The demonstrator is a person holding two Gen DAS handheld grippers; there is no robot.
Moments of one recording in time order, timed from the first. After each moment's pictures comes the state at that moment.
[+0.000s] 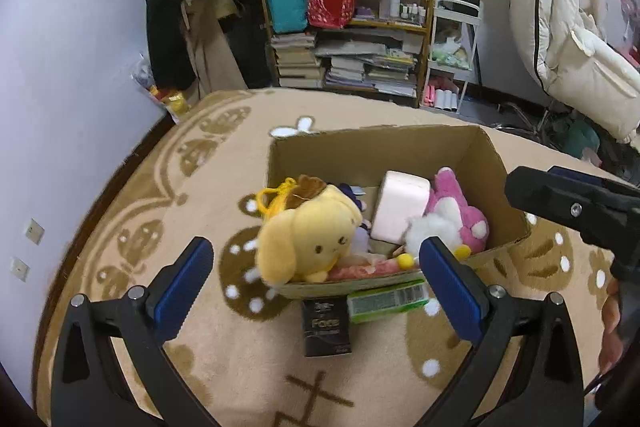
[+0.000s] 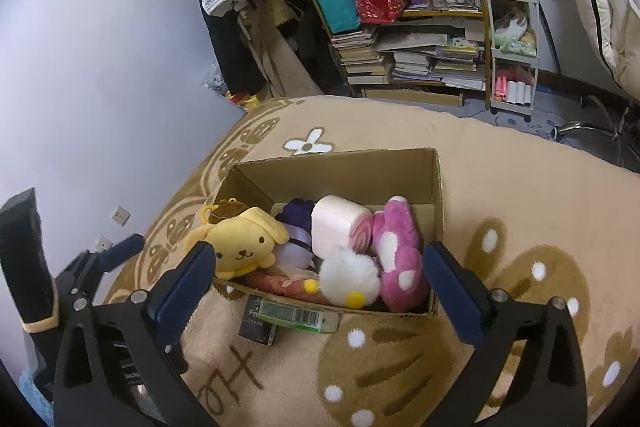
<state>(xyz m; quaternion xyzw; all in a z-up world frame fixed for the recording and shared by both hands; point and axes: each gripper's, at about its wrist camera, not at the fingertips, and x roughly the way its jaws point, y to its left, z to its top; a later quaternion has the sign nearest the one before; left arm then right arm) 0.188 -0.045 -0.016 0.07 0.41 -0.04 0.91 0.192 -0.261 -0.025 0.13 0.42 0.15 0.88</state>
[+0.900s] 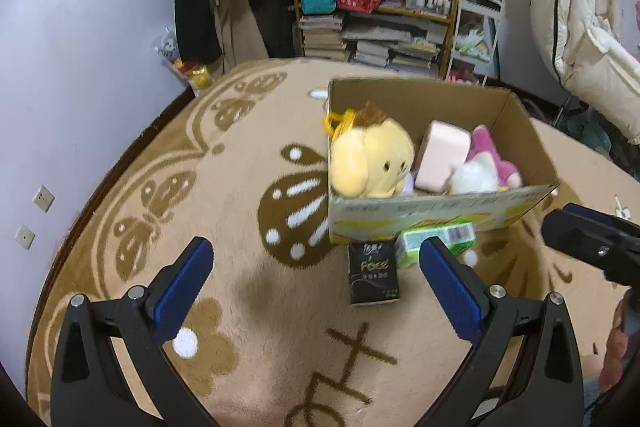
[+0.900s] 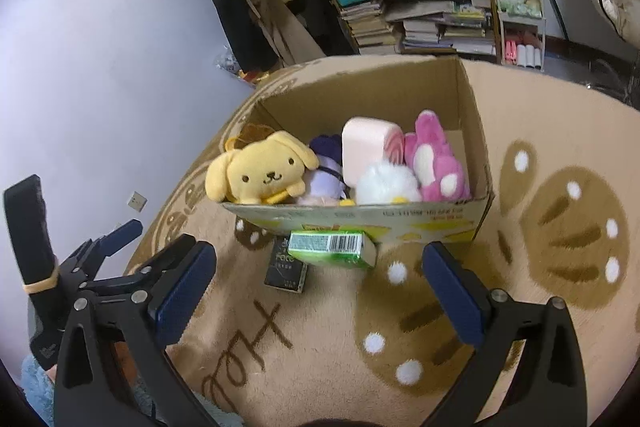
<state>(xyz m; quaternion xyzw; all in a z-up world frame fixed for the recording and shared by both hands) 0.153 0.007 -0.052 0.05 0.44 -0.02 0.90 0.144 -0.239 -0.069 0.17 0.45 0.18 0.86</state>
